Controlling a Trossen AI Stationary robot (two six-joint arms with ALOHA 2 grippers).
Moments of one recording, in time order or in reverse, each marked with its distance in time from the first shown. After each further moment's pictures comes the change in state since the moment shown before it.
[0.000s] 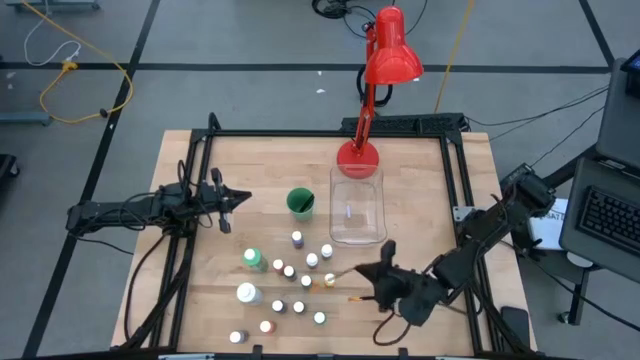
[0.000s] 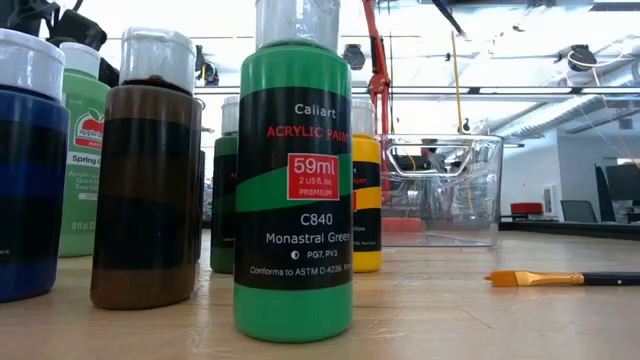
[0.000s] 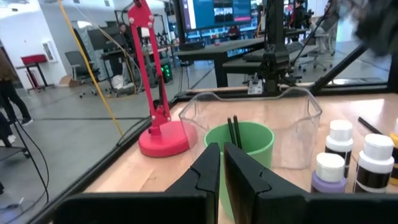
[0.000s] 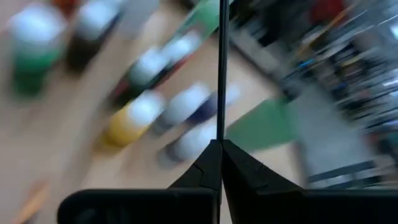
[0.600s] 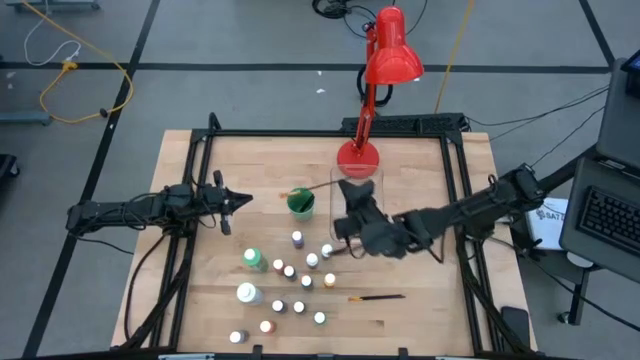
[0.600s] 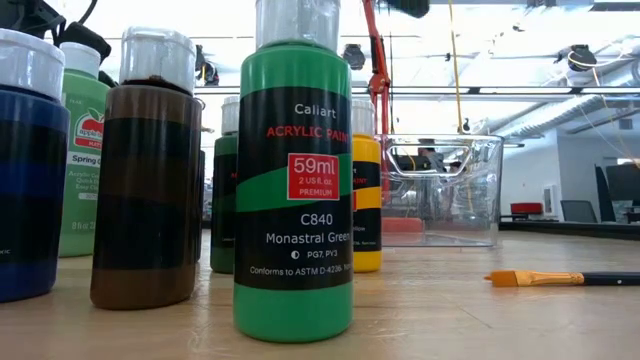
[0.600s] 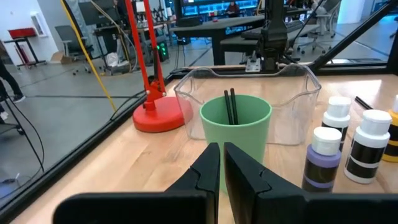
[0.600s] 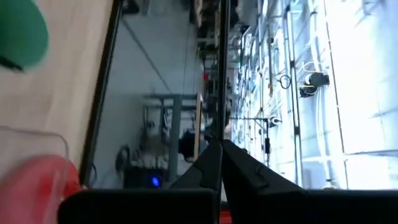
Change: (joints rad) left arm 0.000 0.000 0.000 -0.091 0.002 -0.044; right arm -0.390 0.055 0.311 0.072 0.306 -1.006
